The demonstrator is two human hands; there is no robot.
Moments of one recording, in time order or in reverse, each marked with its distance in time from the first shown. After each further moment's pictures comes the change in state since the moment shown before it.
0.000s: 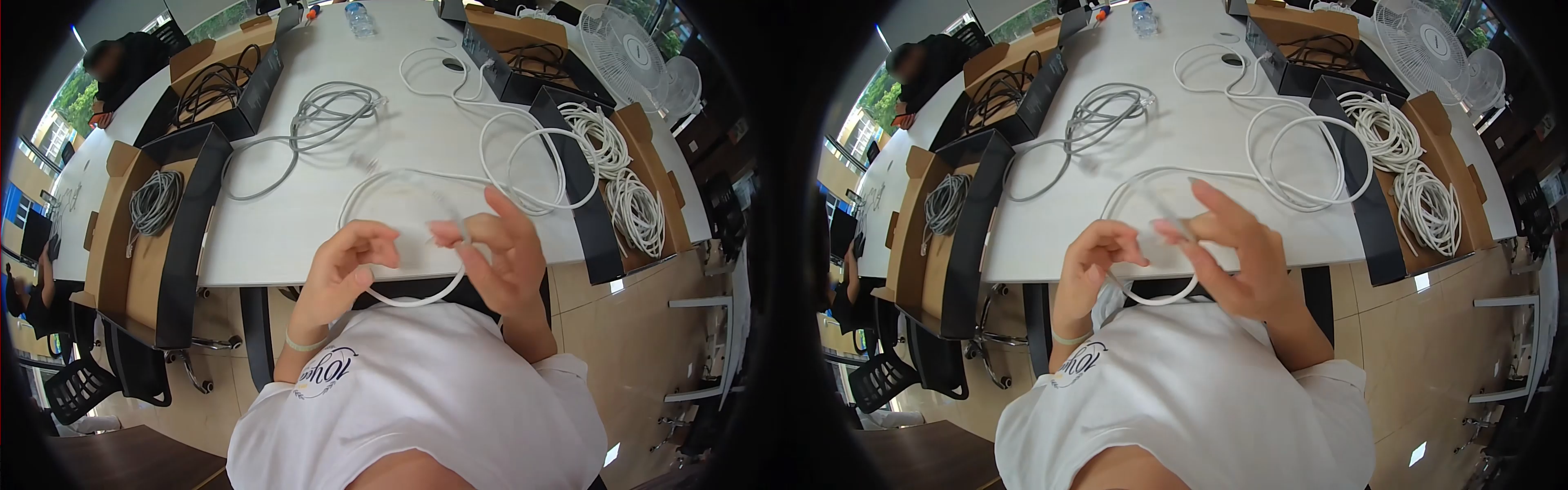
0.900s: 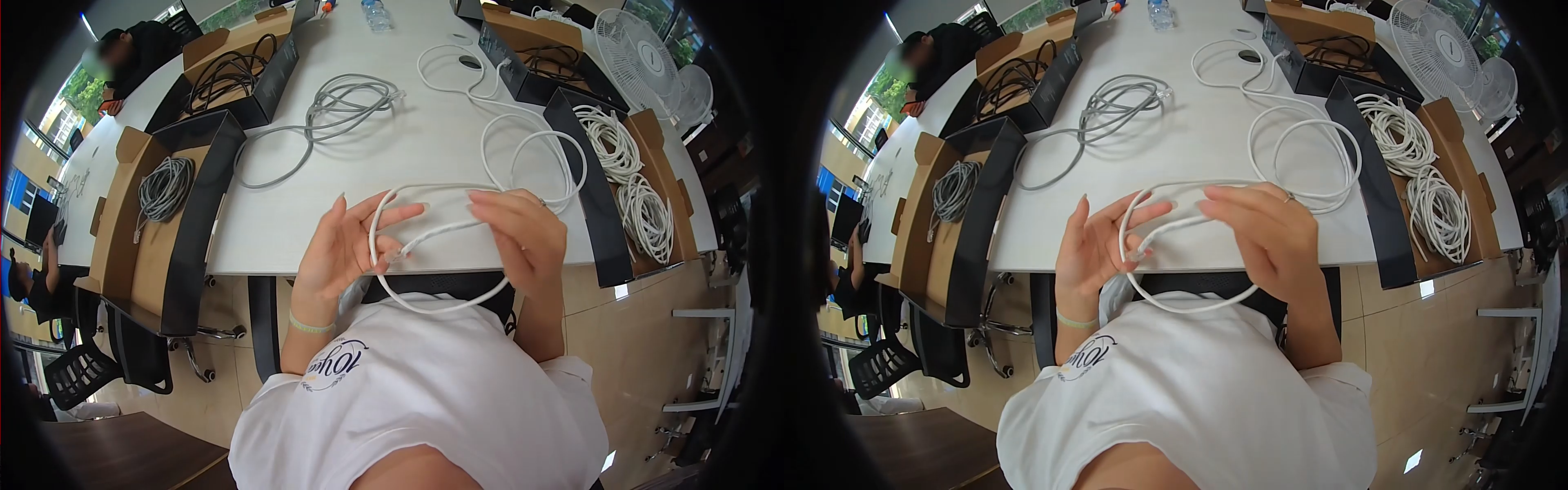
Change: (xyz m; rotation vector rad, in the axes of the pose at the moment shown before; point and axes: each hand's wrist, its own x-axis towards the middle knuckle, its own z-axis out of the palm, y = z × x) left_hand 0.011 -0.018 -0.028 -0.996 -0.110 -0.276; right_hand 0.016 0.013 -0.026 -0.473 -0.156 -0.269
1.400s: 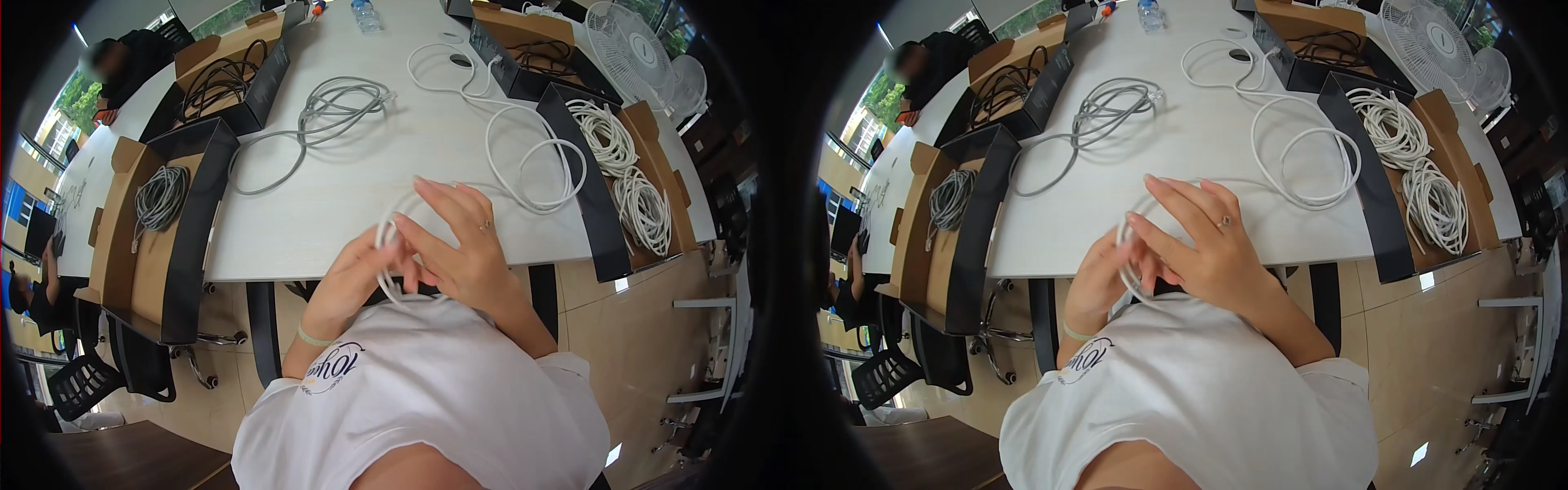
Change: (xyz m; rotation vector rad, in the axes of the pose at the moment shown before) left_hand -0.007 -0.023 0.027 0.639 0.036 -0.048; right_hand -0.001 -0.022 0.050 -0.316 -0.010 -0.027
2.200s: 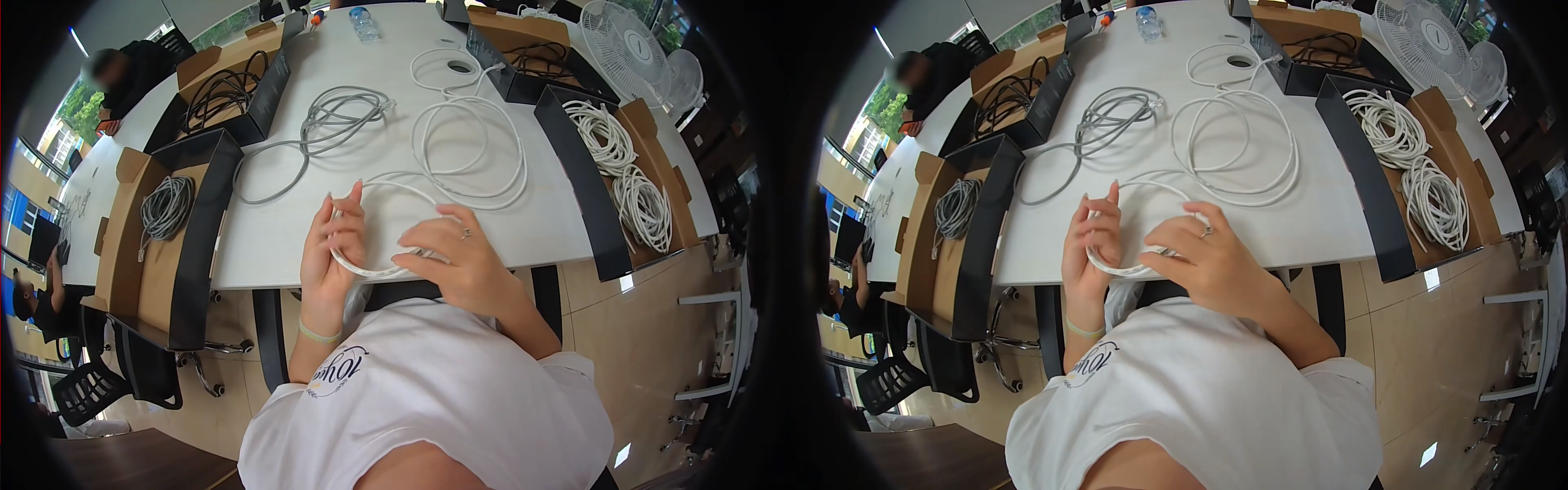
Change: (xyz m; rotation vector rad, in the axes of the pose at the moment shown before) left_hand 0.011 0.011 -0.034 -1.476 0.201 0.087; right_hand -0.009 0.008 0.001 0.183 -0.149 -0.125
